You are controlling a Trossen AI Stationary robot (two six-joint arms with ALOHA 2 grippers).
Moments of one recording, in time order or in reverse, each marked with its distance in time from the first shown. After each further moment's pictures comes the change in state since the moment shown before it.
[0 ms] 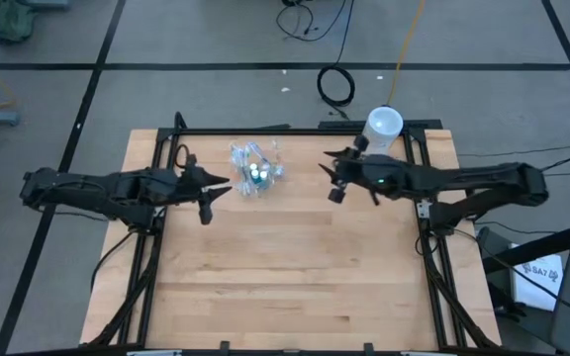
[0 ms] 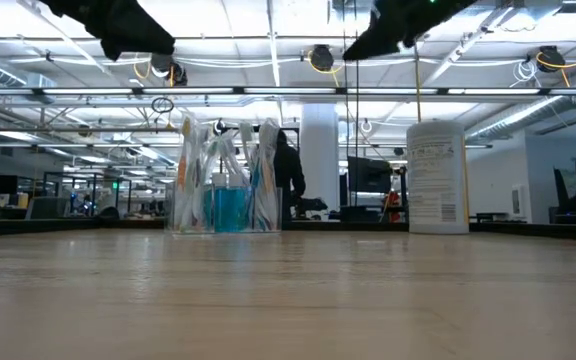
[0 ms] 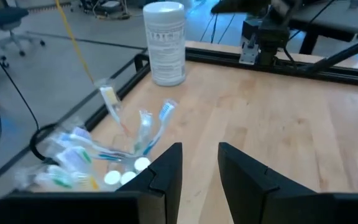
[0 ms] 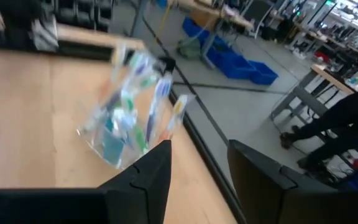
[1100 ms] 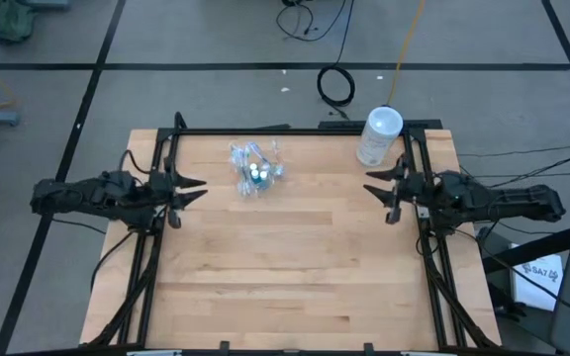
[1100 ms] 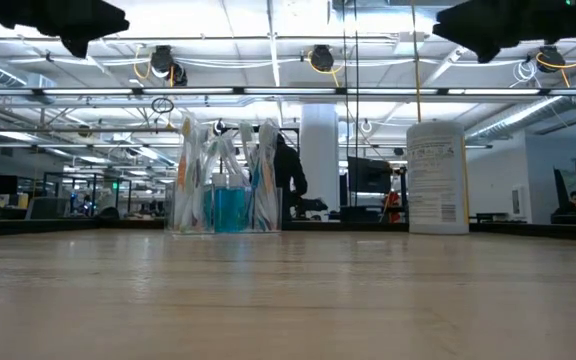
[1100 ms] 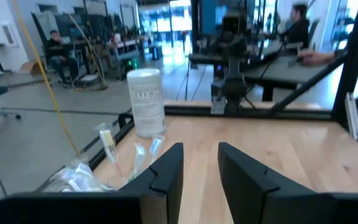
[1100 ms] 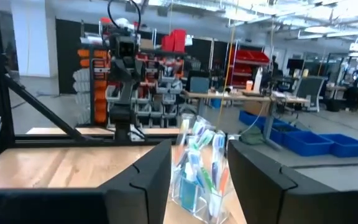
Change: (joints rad) left arm -0.059 -0.447 -0.221 0.078 0.060 0.178; right arm 0.078 -0.752 -0.542 0.231 -0.261 0.135
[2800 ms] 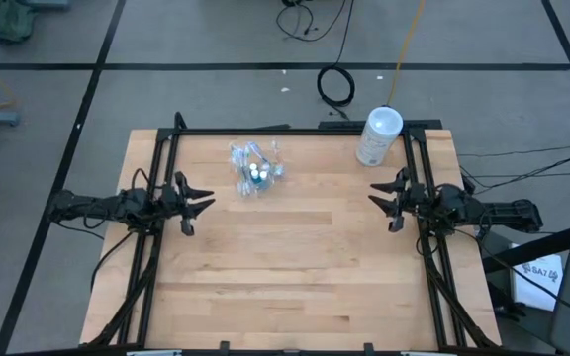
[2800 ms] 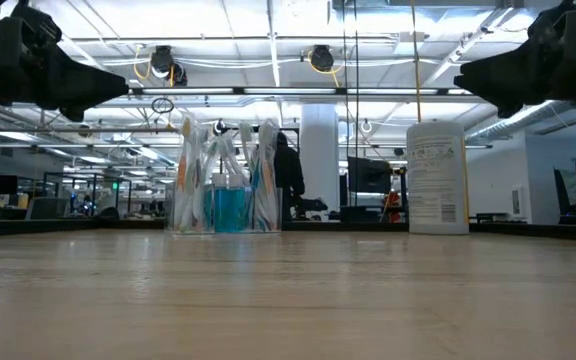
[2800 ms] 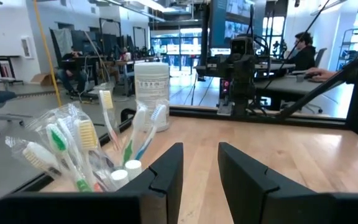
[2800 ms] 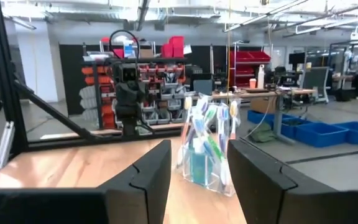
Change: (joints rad) left arm 0.001 -0.305 -0.458 0.285 -0.030 -0.013; right arm 0.000 -0.429 -0.345 -0.026 0.000 0.093
